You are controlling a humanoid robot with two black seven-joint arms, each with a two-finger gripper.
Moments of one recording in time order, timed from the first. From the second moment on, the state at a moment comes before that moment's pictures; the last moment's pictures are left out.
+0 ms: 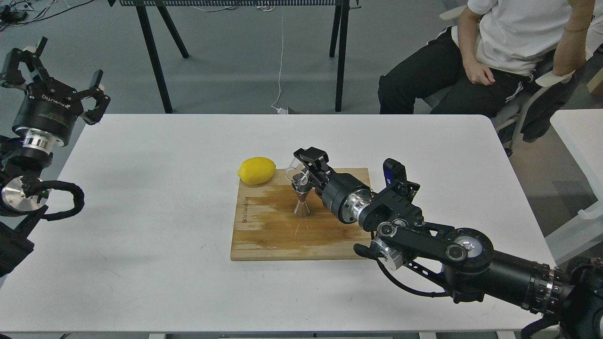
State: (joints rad) left arm -0.60 0.55 -0.90 -0.74 0.00 -0.49 -0.47; right arm 0.72 -0.14 0.31 1.28 -0.68 -0.41 -0.02
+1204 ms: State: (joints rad) left arm -0.60 0.55 -0.90 -0.74 0.00 -0.49 -0.47; right arm 0.73 -0.14 0.23 1.22 -0.88 -0.49 0.10
